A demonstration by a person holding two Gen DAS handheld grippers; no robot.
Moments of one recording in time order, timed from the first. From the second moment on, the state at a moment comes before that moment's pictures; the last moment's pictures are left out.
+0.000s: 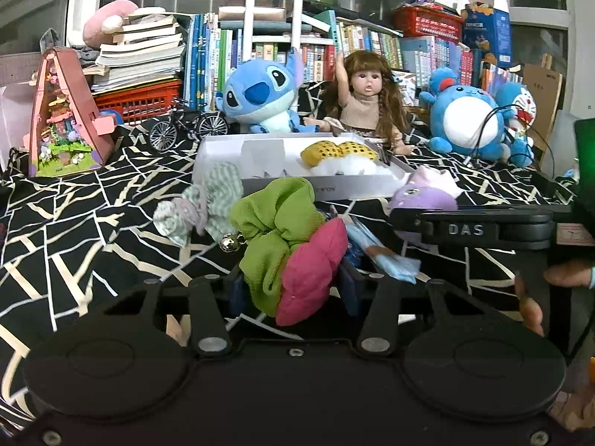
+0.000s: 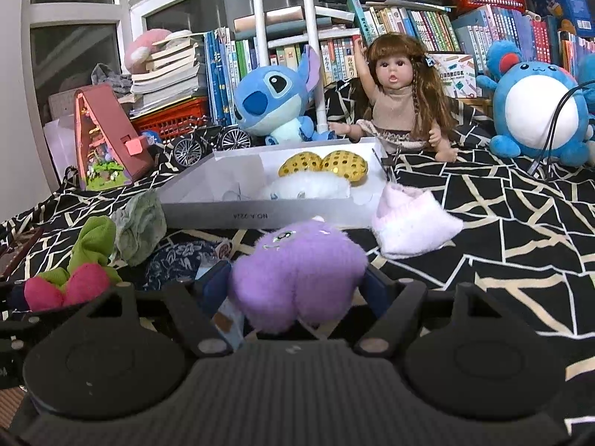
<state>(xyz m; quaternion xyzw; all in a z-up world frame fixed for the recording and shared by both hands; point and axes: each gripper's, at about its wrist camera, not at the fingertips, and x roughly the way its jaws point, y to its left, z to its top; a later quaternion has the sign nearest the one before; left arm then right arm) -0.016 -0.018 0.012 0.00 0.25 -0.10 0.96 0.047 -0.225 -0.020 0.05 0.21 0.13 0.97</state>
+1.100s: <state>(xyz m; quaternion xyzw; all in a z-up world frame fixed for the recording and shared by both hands) 0.164 0.016 0.123 -0.08 0.28 -0.13 0.95 0.162 -0.262 0.075 0.14 0.24 0.14 0.95</state>
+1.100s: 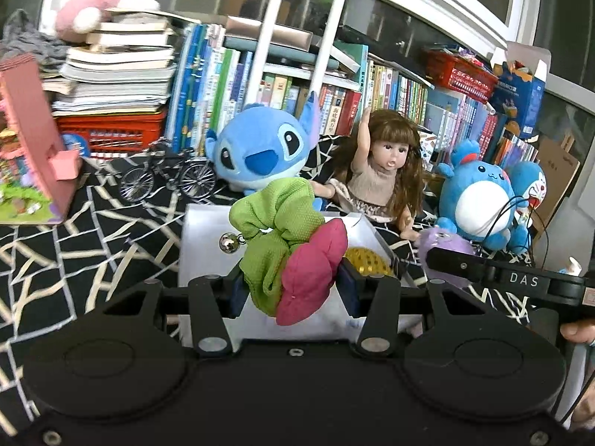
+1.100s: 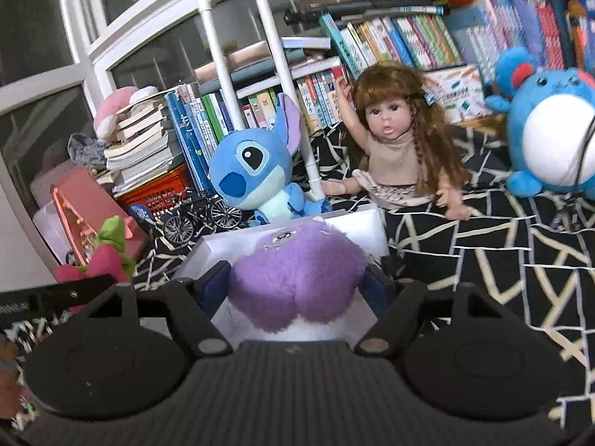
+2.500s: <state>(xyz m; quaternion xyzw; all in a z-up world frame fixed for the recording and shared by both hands) 0.345 -0.028 0.047 -0.06 0.37 -0.08 0.93 0.327 -0.222 0.022 0.14 0.35 0.12 0.92</state>
